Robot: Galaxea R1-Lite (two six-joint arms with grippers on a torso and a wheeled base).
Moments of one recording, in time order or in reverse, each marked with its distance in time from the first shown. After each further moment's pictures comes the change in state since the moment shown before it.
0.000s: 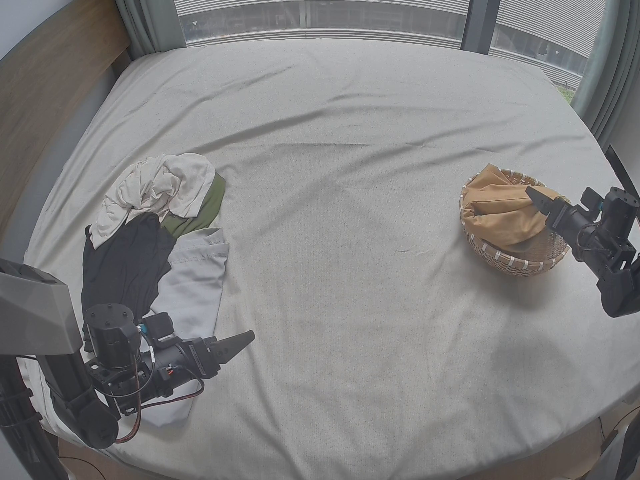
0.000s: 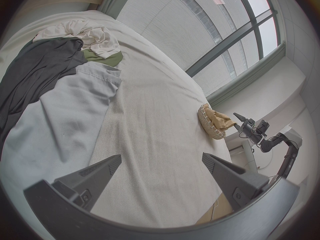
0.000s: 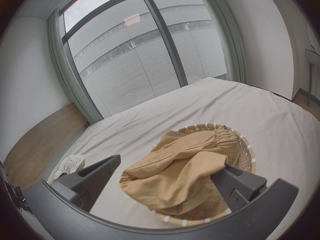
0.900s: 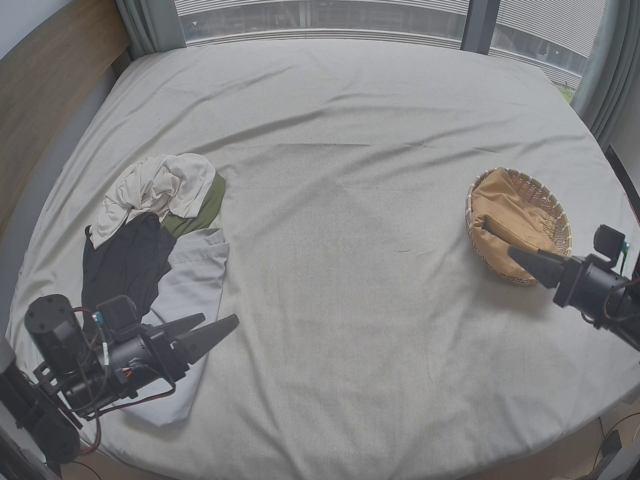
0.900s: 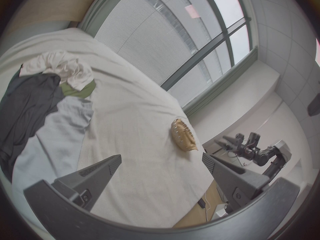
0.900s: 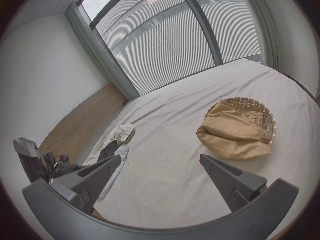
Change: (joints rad) left arm -0.026 -0.392 0.113 0.018 -0.091 0.000; right arm 0.381 -0.566 0.360 0.322 -0.010 -0.035
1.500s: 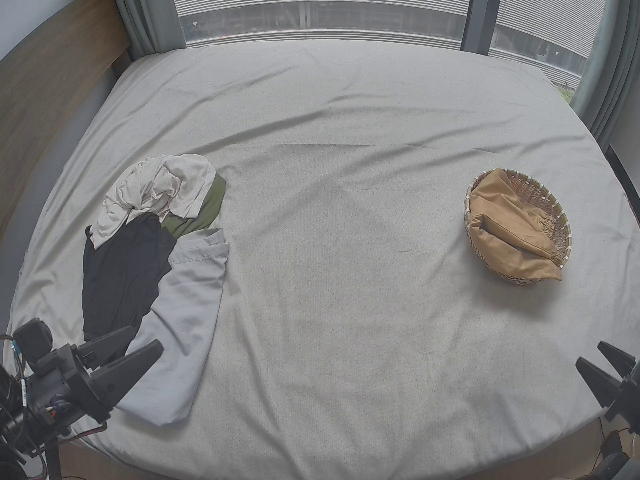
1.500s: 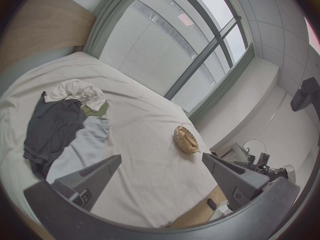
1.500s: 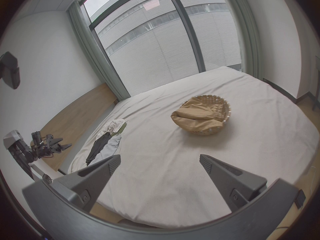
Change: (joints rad) left arm 0.021 -0.615 0.039 0.576 0.116 0.081; right arm -0.151 -0.728 0.288 0.443 -0.011 -0.046
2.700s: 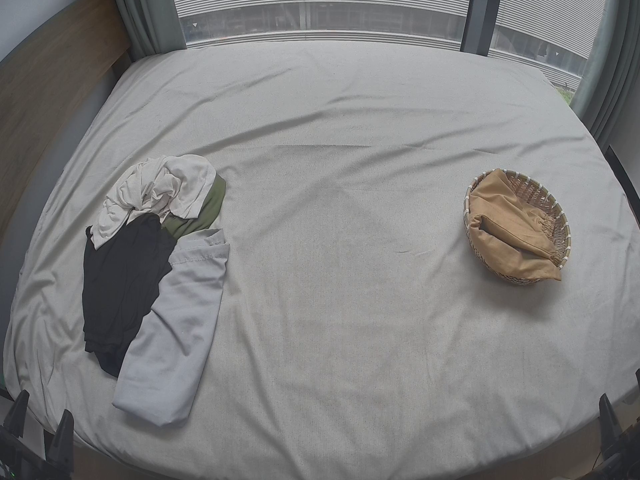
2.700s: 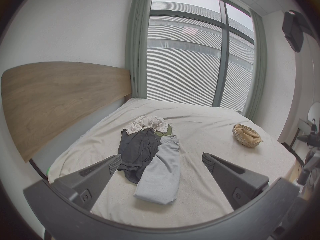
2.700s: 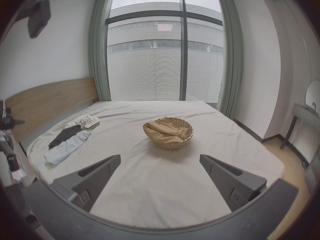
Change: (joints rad) left arm 0.355 -0.970 0.000 0.893 0.252 0.367; right arm -0.139 -0.534 0.024 0.357 -0.149 -0.261
